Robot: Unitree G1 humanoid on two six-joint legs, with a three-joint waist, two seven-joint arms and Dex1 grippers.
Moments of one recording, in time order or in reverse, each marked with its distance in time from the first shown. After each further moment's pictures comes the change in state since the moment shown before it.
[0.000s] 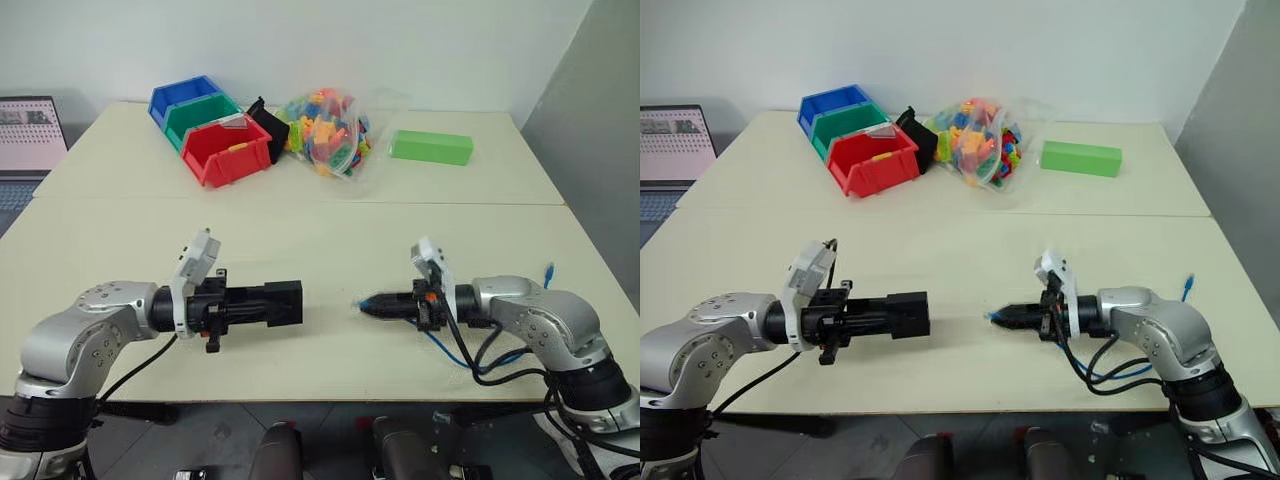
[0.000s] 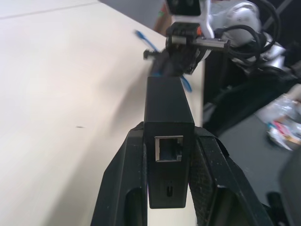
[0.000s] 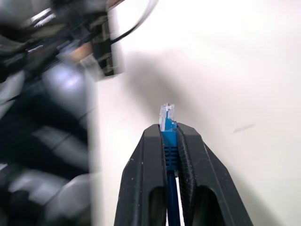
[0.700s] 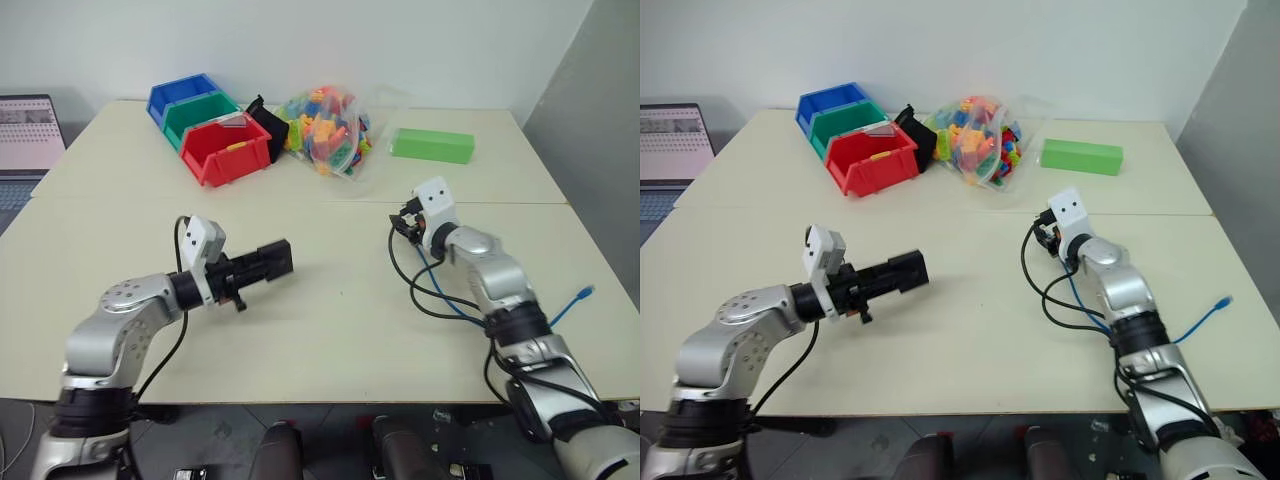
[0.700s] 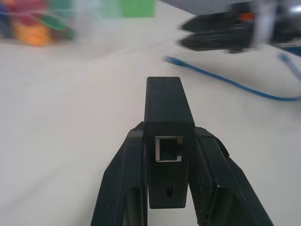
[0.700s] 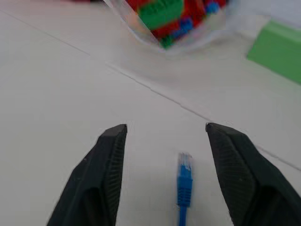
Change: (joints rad) left arm -0.097 -0.233 -0.007 0.164 0.301 -0.300 0.385; right arm -0.178 0.100 0.020 0.306 -0.434 -0.302 -0.257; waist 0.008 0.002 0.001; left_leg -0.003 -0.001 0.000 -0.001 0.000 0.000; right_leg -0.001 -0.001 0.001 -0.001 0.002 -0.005
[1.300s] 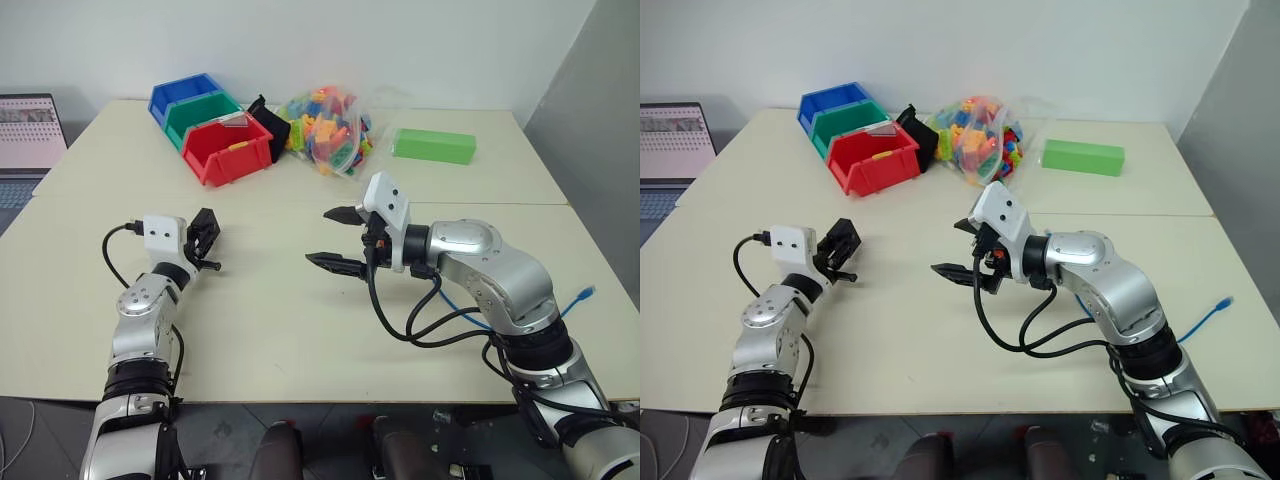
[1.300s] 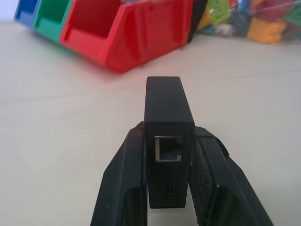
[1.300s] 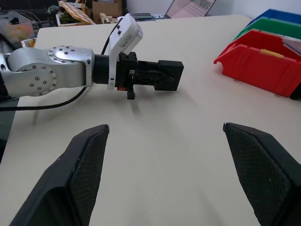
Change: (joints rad) left arm -0.147 -0.134 0.119 0.615 0.225 -0.482 0.374; right arm -0.050 0.029 0.112 -0.420 0.186 0.282 0.214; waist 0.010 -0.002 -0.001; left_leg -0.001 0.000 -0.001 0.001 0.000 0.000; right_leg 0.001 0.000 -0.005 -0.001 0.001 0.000
